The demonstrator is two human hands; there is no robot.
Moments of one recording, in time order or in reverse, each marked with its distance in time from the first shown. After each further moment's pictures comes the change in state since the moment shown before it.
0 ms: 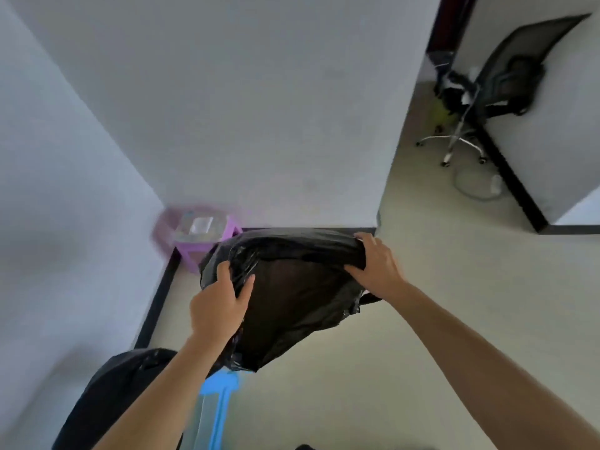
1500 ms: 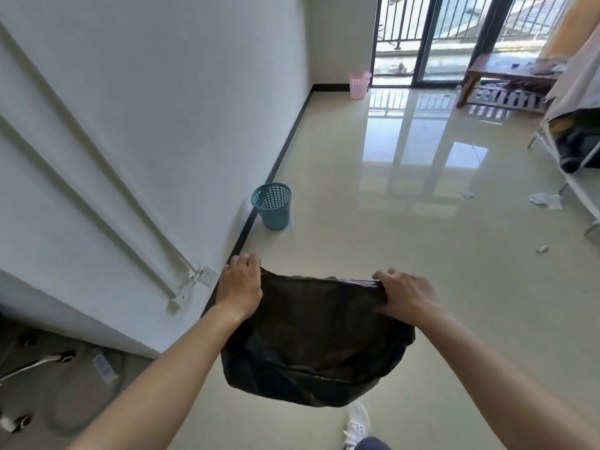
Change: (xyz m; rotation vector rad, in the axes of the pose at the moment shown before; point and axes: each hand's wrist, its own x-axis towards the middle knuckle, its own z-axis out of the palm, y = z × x) left_hand -0.049 1.509 0.383 -0.034 -0.317 1.575; right_hand -0.279 1.084 -0.679 -0.319 0.264 1.225
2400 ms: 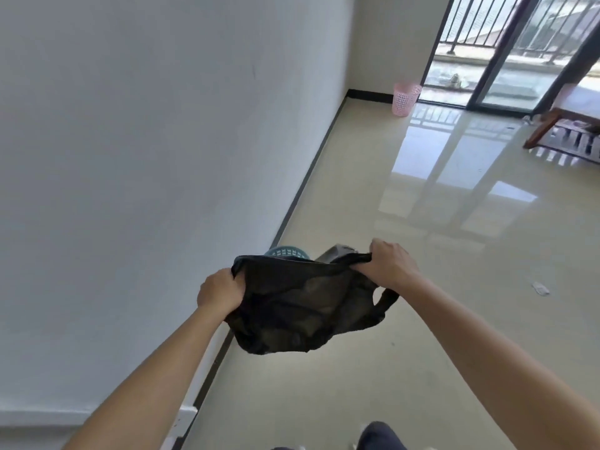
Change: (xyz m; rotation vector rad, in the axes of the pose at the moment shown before) left_hand 0.651 -0.212 0.060 -0.412 -0.224 -0.591; right_hand 0.750 -0.030 -0.165 0.293 -0.018 0.155
